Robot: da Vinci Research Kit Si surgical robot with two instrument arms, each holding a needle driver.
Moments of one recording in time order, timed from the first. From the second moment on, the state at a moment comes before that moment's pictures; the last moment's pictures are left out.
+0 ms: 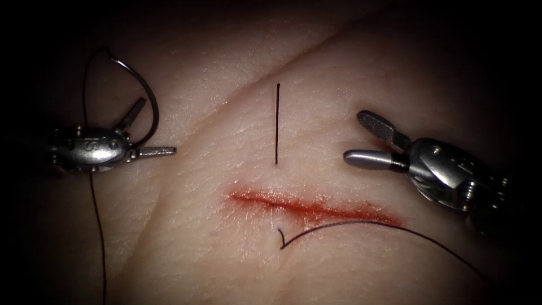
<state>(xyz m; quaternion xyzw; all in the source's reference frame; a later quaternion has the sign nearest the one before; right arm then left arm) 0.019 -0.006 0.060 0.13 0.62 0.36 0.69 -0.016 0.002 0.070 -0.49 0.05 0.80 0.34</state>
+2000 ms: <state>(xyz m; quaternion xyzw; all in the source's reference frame) 0.011 -0.008 0.058 -0.03 0.49 0.23 0.84 -0.043 -0.004 0.055 -0.27 0.03 0.93 0.25</state>
